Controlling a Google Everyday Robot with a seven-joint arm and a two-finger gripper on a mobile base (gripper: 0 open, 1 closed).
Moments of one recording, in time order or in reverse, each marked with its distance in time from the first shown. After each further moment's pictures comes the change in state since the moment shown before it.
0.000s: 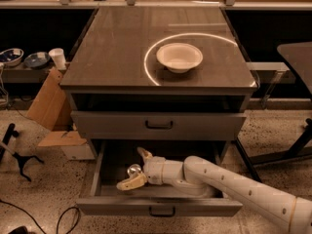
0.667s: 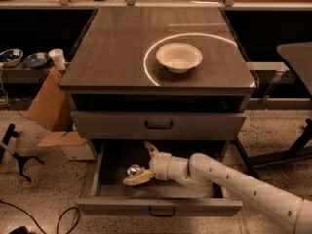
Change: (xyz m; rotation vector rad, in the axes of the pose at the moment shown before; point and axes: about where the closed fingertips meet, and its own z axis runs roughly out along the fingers) arm -0.005 -0.025 -0.013 0.055 0.000 -0.095
